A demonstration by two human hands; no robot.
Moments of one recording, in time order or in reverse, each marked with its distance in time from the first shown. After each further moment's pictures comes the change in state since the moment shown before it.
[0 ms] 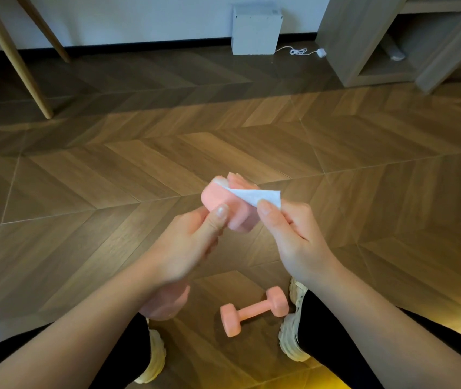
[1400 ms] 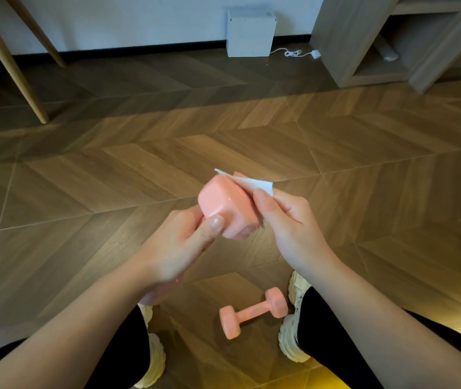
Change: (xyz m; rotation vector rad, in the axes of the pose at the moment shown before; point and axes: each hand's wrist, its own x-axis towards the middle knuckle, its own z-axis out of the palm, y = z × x) left_hand 0.004 0.001 -0.011 0.039 -0.081 0.147; right_hand 0.006 -0.002 -0.006 0.015 0.108 0.224
